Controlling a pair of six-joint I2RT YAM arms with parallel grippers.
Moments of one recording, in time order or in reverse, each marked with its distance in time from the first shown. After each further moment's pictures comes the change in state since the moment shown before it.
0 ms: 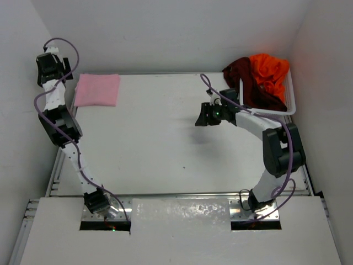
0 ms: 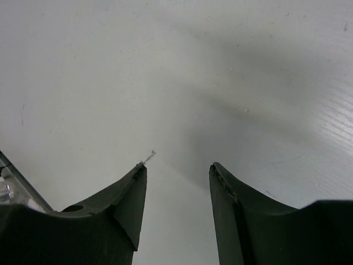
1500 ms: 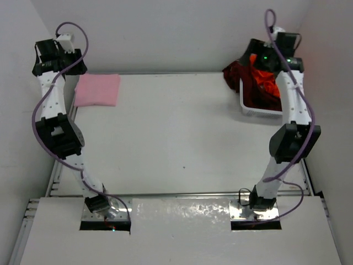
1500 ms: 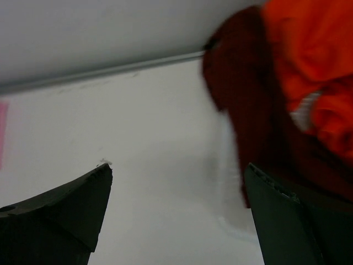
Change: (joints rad) left arm -0.082 -0.377 -0.143 -0.360 0.392 -0.027; right arm -0.338 0.131 0.893 -0.437 0.224 -0.013
